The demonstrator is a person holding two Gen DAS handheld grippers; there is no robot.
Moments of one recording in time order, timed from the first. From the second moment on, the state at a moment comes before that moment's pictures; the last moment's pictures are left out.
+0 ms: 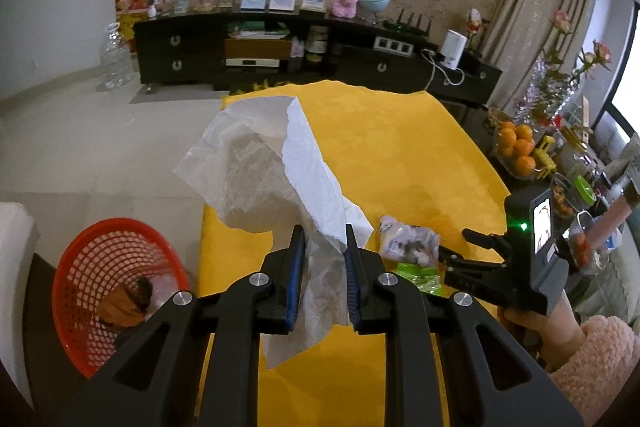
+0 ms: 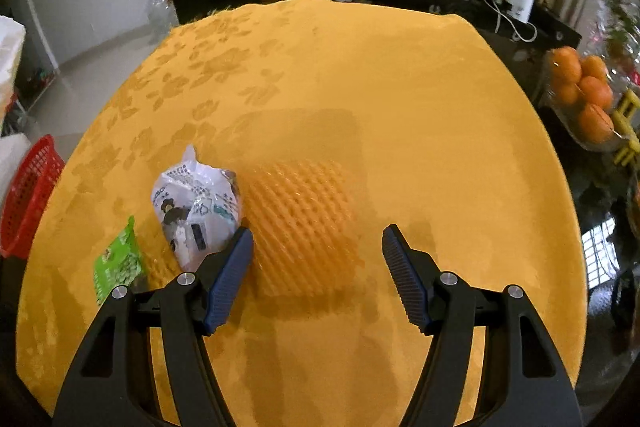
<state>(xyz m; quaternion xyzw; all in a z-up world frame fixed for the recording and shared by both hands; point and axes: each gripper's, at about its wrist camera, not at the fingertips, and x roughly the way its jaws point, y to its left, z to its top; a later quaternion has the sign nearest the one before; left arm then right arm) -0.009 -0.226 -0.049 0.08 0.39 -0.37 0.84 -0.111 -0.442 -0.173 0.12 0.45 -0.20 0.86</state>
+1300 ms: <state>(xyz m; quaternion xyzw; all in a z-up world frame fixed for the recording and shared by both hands) -0.011 -0.172 0.006 0.04 0.32 -0.33 0.89 -0.122 -0.410 -0.036 0.09 0.33 -0.18 0.92</state>
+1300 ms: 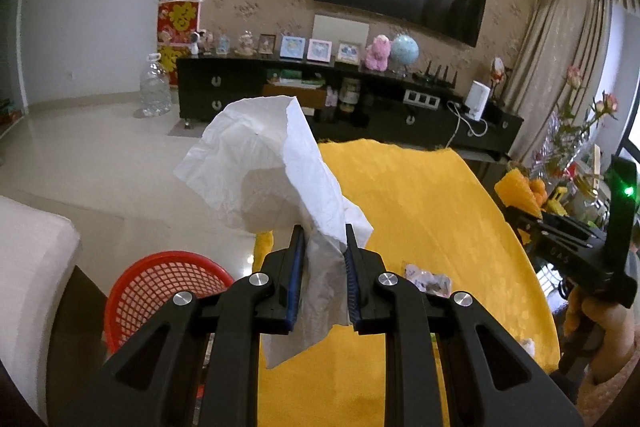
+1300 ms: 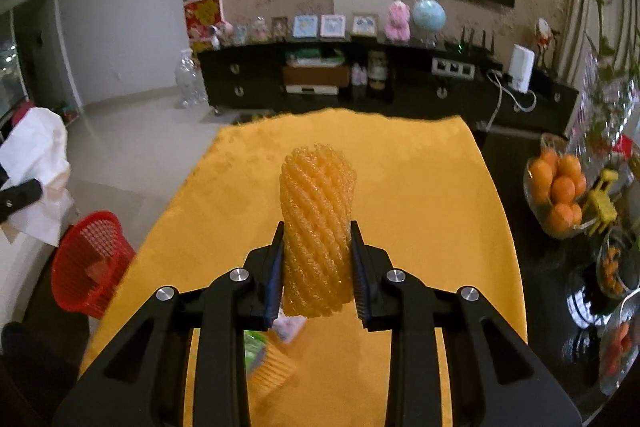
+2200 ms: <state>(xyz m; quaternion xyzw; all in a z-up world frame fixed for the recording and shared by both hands) 0.022 -0.076 0.013 0.01 0.32 -0.22 0.92 -0.031 -0.287 0.011 0.04 0.31 -0.04 0.95</state>
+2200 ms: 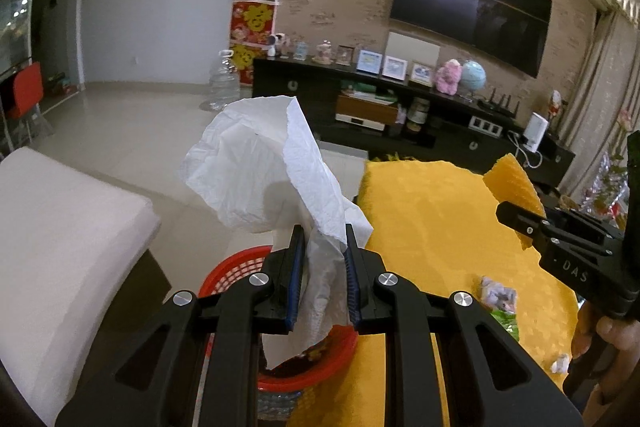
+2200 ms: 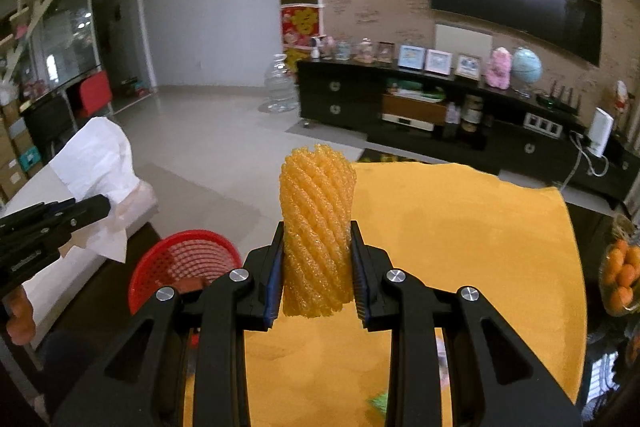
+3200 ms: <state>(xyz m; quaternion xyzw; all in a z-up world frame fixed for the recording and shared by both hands) 0.046 -0.030 -0.056 -0.02 0.39 -0.18 0.91 0.031 -0.175 -0.041 0.04 0.39 0.09 0.92</state>
